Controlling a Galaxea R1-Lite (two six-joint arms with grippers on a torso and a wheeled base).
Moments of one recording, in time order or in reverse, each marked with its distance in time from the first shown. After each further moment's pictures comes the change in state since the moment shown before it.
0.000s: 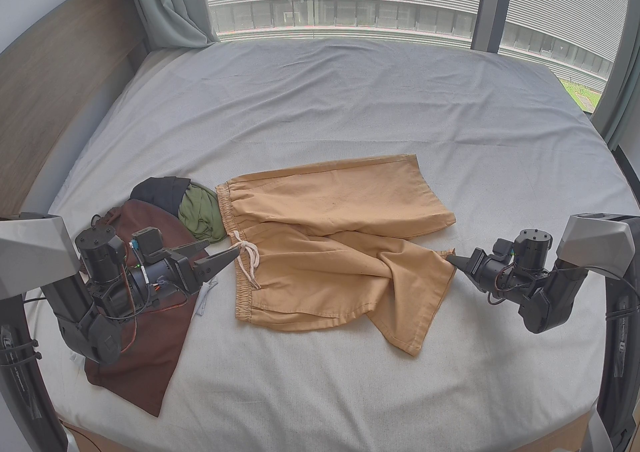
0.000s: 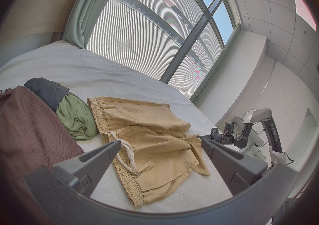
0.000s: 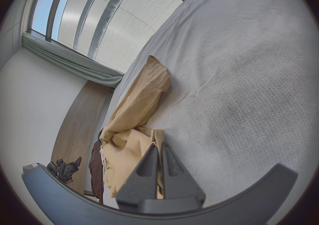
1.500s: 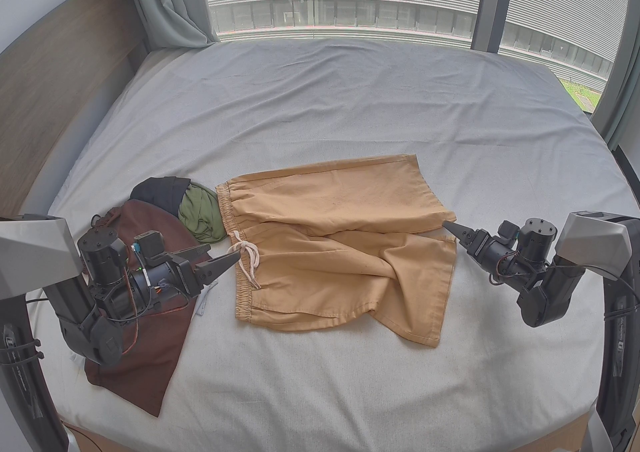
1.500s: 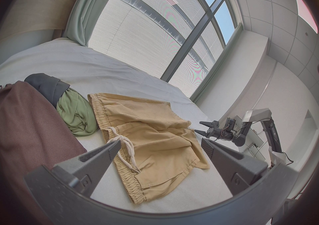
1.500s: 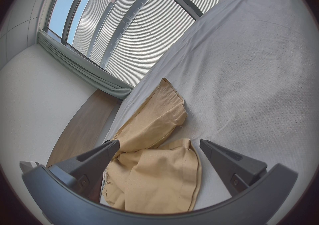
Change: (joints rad) left arm 0.000 0.016 0.003 -0.001 -0.002 -0.004; right arm -0.010 0.022 -0.073 -0.137 -0.044 -0.004
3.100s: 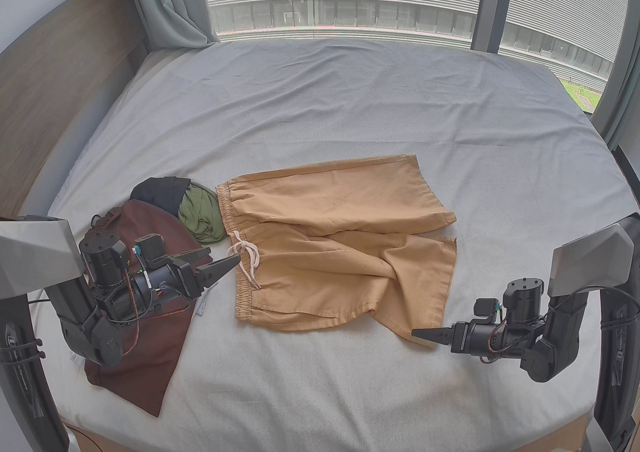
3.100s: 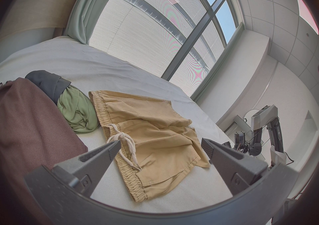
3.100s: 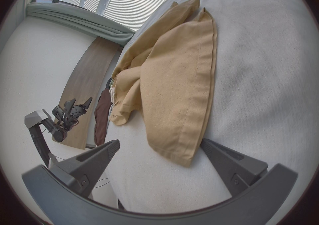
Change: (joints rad) left arm 0.004 0.013 0.003 0.000 -0.001 0.003; right arm 0.154 -0.053 0.482 0.043 0.153 -0.237
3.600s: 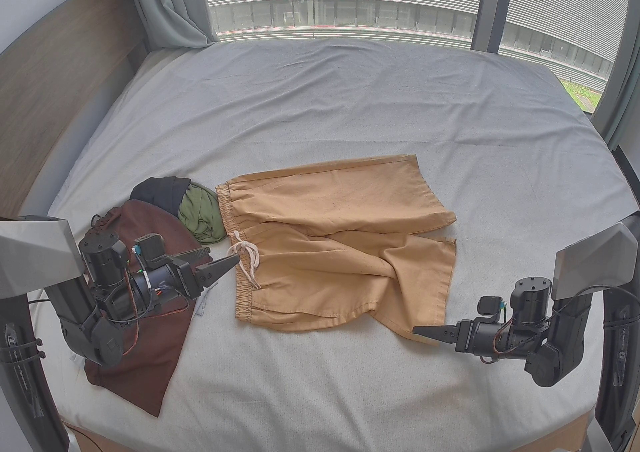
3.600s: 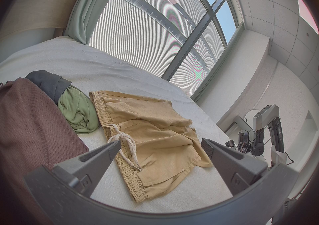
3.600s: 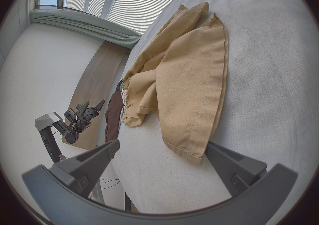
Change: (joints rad) left arm 0.001 0.000 -0.001 0.000 0.000 0.000; right arm 0.008 -0.023 0.061 -0.122 0.057 0.071
